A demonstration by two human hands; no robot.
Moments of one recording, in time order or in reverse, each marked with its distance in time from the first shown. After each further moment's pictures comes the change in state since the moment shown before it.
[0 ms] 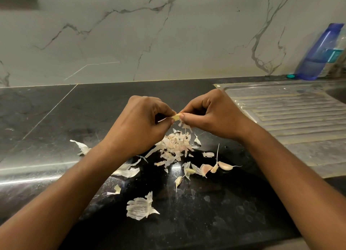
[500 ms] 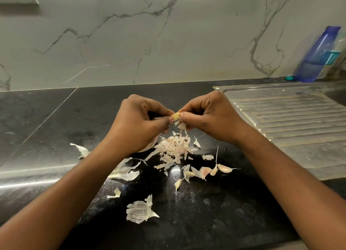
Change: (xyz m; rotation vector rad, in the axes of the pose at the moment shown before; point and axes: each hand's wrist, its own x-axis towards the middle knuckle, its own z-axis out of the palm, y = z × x) left_hand 0.001 -0.003 -0.003 -0.294 0.010 -0.233; right_hand 0.002 0.002 0.006 0.078 0.088 0.008
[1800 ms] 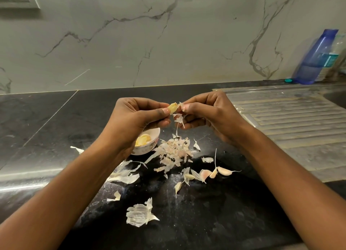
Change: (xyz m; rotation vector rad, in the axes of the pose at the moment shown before) left_hand 0.003 0.016 -0.005 -0.609 0.048 -0.378; right_hand 0.002 -0.004 -0.003 0.587 -0.002 0.269
